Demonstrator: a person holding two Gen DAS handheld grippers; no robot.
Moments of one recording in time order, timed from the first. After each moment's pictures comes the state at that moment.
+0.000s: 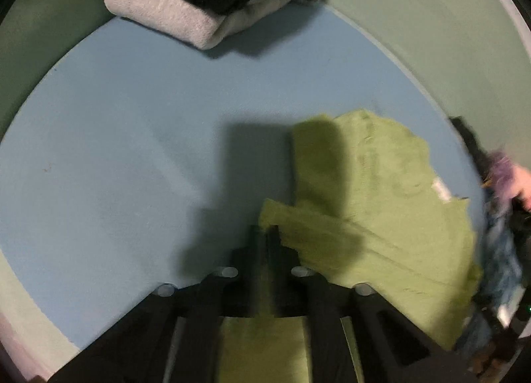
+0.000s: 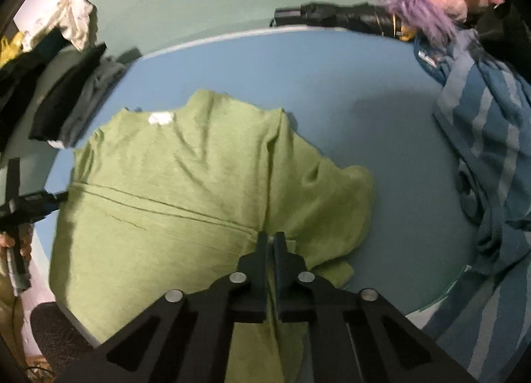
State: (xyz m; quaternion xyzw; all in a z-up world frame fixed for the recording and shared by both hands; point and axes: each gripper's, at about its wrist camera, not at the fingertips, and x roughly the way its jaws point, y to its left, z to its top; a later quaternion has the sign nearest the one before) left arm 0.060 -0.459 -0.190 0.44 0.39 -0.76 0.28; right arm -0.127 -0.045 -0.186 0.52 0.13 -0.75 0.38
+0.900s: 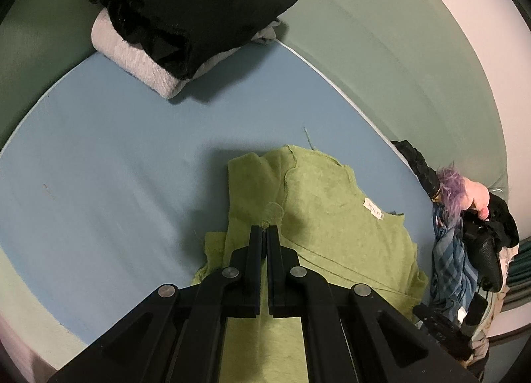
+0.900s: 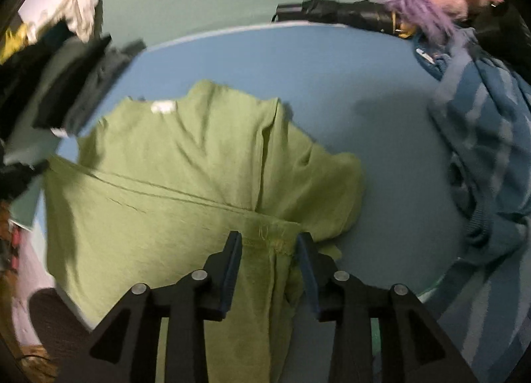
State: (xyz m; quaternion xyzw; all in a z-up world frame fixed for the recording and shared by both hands) left arm 0.063 -0.450 -0.141 0.39 0.41 -0.79 0.23; right arm -0.128 -0.040 -0.198 0.53 0.16 -0.74 0.38
